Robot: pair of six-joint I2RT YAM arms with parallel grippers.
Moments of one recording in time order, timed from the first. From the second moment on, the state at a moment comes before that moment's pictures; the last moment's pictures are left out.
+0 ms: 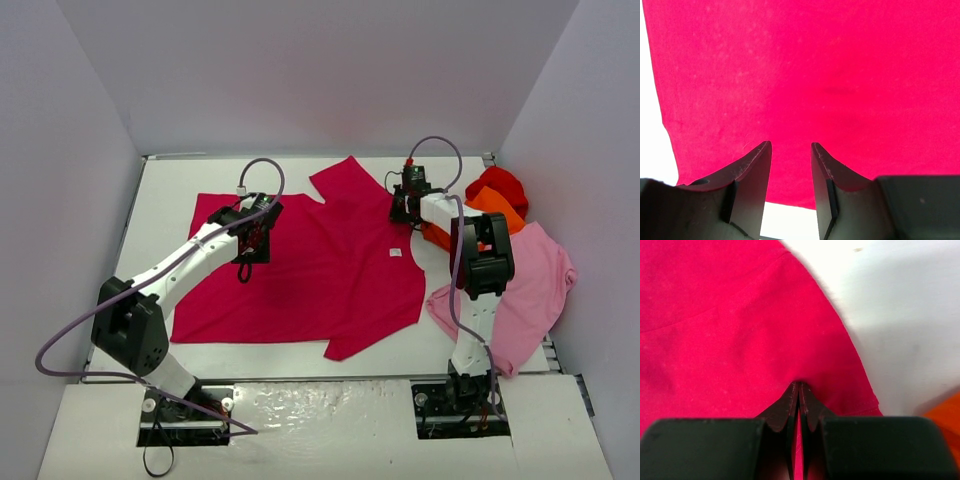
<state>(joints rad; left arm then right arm) -0.55 1.57 1.32 -0.93 -0.38 -0.54 0.15 2.11 1.44 -0.24 -0.01 0.38</state>
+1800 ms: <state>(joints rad) -0.57 1.26 1.12 -0.91 -0.31 -0.60 0.78 0.65 0.65 -0.98 0.20 1.02</state>
